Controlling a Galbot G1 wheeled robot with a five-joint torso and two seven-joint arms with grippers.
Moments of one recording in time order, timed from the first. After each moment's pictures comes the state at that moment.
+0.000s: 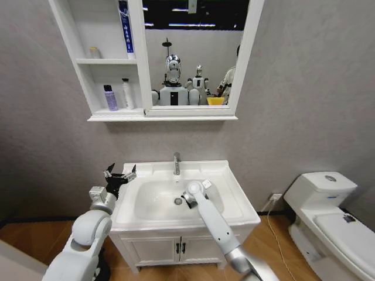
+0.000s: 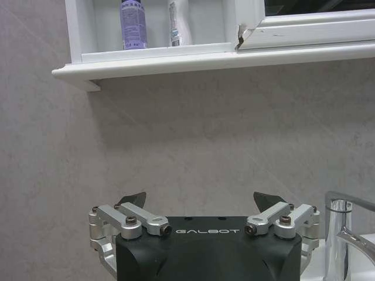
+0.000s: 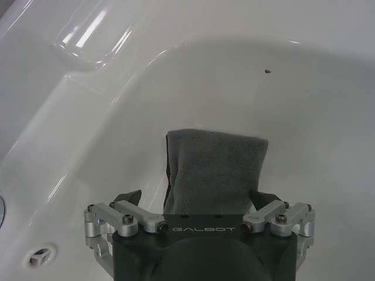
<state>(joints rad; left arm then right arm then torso) 1.26 -1.15 -0.58 -2.15 -0.35 0.34 -0.14 -0.68 1.55 0.08 1.38 1.32 -0.07 1.30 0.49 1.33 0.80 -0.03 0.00</state>
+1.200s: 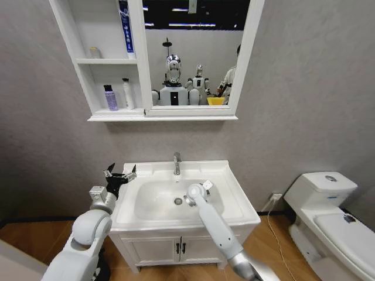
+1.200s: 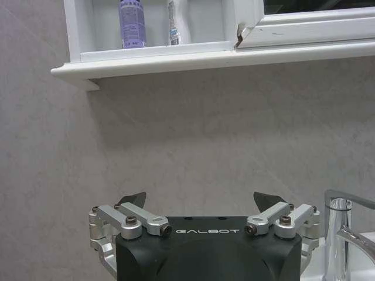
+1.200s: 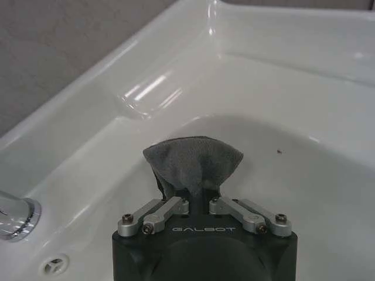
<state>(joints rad) 1.26 -1.15 -0.58 -2.15 -0.35 0.34 -0.13 -0.73 1.43 -0.01 1.55 1.14 -0.17 1.25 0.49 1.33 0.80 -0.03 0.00</state>
